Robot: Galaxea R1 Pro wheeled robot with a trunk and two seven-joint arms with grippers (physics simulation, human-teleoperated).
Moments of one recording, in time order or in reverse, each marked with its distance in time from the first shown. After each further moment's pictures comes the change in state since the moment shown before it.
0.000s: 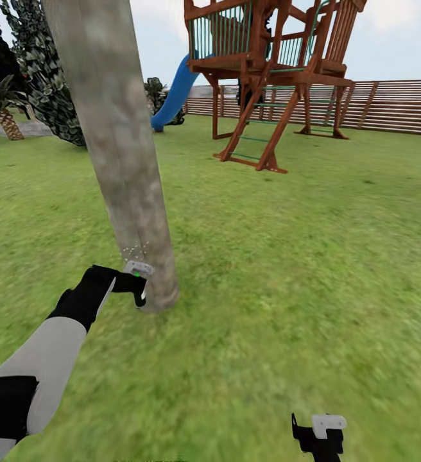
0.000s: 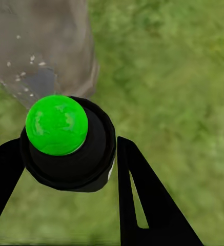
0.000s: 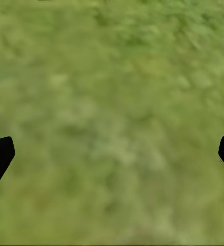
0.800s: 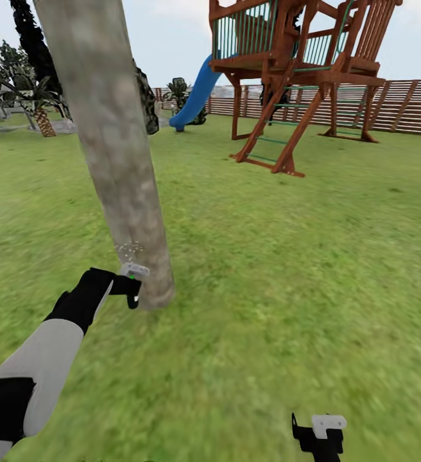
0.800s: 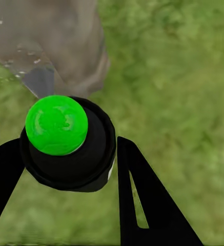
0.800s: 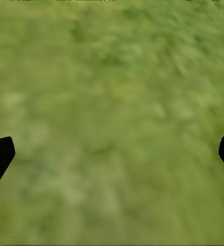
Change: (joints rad) left arm 0.008 0.014 0.001 0.013 -0.001 -0.001 0.063; right arm 0.000 0.000 0.000 0.000 0.000 0.000 0.001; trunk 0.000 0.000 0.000
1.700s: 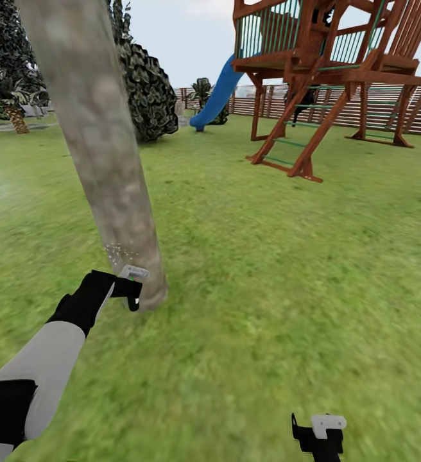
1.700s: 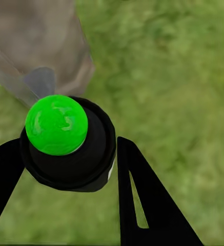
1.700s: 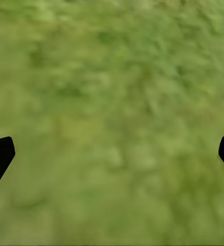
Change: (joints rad) left arm 0.012 -0.009 0.004 0.003 0.012 0.000 0.019; right arm 0.000 0.000 0.000 0.000 0.000 0.000 0.000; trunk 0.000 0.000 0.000
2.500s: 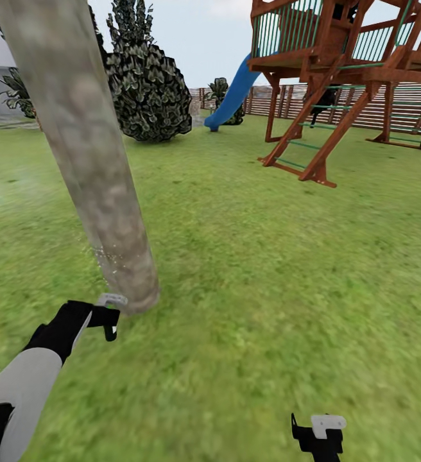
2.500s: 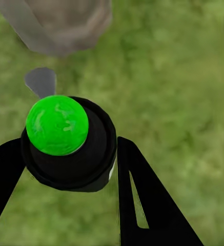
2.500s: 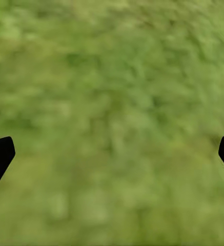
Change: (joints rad) left arm 0.111 0.091 0.097 0.094 -0.002 -0.089 0.020; right arm 0.000 0.001 0.000 0.000 0.000 0.000 0.000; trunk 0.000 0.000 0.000
